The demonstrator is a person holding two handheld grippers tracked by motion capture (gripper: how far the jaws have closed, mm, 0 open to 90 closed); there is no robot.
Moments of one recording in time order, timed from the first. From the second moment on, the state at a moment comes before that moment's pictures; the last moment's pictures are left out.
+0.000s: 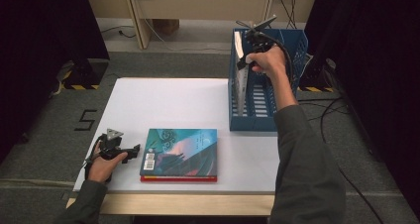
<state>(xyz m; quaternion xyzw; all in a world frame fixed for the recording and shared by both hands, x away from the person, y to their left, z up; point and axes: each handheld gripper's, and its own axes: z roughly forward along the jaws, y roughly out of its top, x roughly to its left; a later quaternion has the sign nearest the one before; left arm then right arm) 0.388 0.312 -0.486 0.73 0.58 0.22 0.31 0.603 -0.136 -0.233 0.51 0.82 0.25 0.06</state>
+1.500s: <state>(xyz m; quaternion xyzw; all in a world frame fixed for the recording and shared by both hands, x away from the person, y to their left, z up) 0.388 0.313 -0.486 0.73 0.58 0.22 0.31 0.515 -0.210 -0.228 0.49 0.77 0.40 0.11</state>
